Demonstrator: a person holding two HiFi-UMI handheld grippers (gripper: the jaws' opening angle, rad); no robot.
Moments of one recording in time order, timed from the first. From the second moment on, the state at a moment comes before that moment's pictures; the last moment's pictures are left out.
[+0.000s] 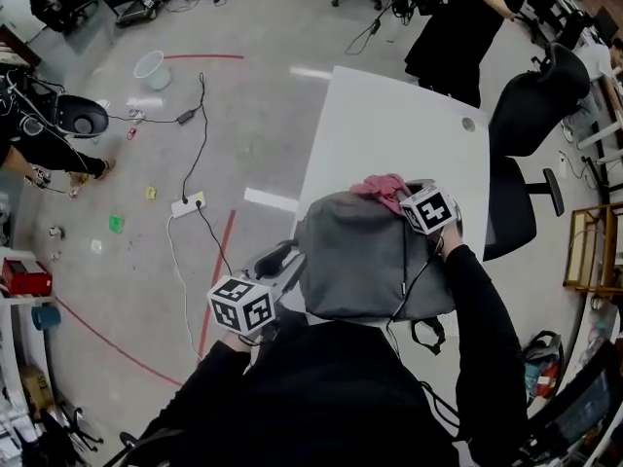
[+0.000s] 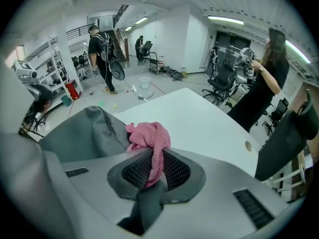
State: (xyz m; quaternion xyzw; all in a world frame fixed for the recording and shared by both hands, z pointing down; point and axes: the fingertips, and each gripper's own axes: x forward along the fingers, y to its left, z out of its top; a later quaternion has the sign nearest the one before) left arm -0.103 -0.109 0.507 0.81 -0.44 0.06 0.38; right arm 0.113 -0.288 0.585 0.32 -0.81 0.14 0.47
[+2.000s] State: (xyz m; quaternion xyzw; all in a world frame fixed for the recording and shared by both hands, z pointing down) left arm -0.062 -0.106 0.509 0.81 -0.43 0.08 0.40; right arm 0.171 -0.319 0.611 0.26 -0.80 0.24 0.48
